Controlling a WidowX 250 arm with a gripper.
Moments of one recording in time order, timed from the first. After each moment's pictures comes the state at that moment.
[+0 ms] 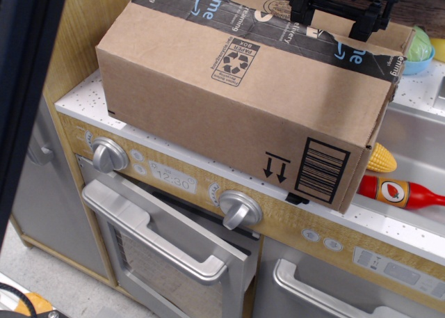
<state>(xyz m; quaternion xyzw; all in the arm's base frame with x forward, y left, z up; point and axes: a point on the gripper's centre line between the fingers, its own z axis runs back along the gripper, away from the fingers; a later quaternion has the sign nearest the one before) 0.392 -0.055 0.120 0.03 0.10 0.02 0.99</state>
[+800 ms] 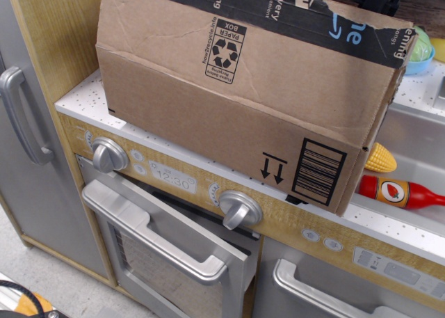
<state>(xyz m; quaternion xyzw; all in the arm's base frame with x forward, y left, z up) 0.332 -0.058 0.166 0.11 0.14 0.08 0.98</state>
